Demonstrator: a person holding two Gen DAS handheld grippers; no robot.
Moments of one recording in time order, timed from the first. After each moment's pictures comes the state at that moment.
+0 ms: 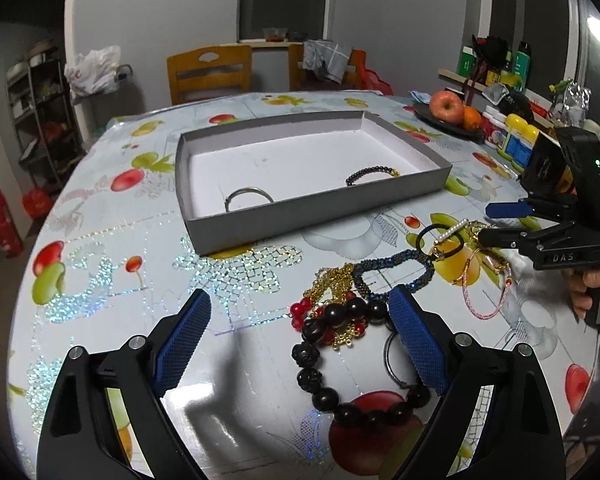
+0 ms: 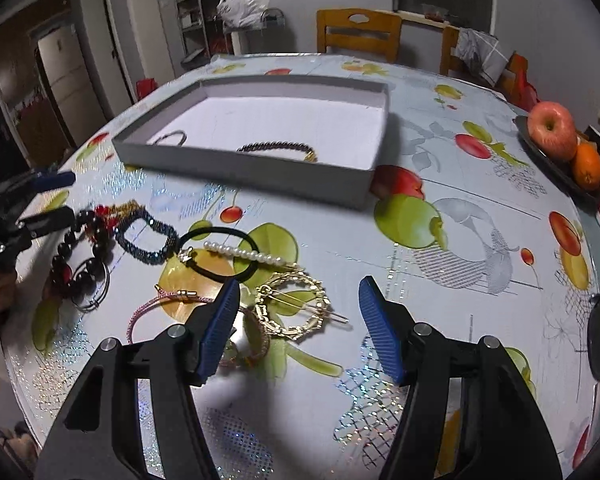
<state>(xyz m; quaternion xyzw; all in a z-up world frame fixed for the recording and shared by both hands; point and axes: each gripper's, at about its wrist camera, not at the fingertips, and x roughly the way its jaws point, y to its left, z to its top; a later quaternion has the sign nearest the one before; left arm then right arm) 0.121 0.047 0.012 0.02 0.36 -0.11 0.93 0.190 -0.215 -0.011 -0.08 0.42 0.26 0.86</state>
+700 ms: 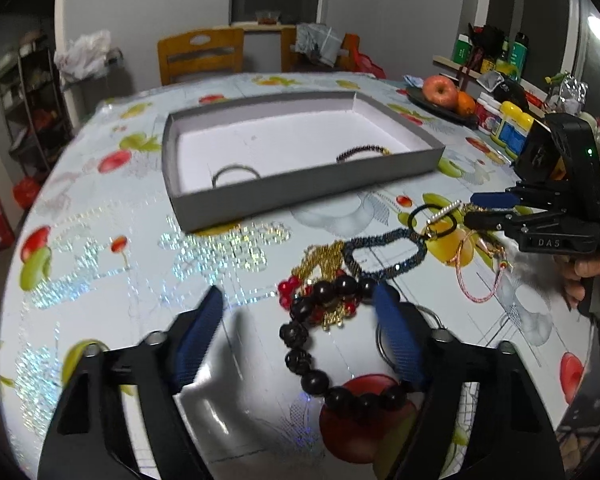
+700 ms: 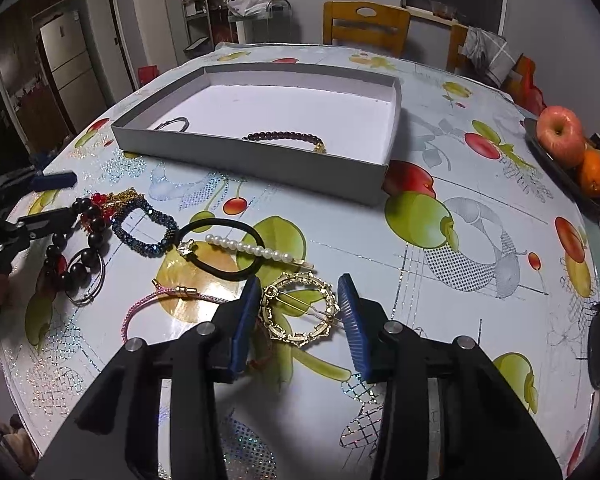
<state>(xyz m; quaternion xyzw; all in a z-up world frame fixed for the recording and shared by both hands) 0.124 0.049 0.002 0.01 0.40 -0.13 0.91 0.191 -0.210 -0.016 -0.09 0.43 0.27 0.86</state>
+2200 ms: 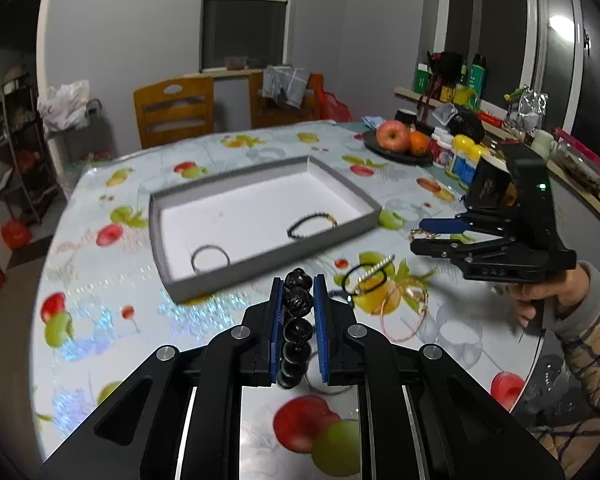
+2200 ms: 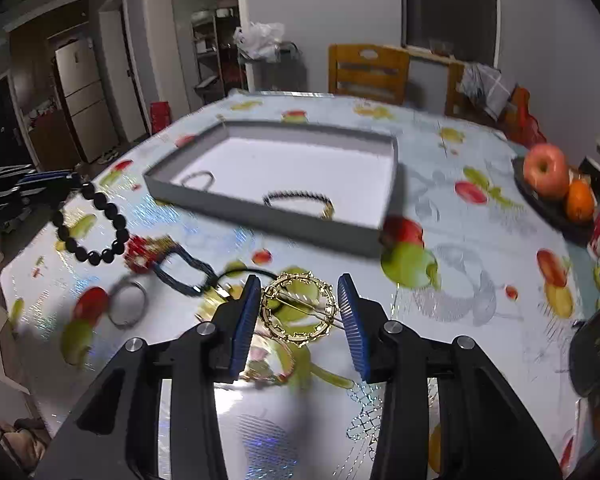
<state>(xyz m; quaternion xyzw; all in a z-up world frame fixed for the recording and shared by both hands) 0.096 0.026 0.087 0.03 0.33 -0.17 0.93 0.169 -0.217 0.033 -0.07 0.36 0.29 0.89</state>
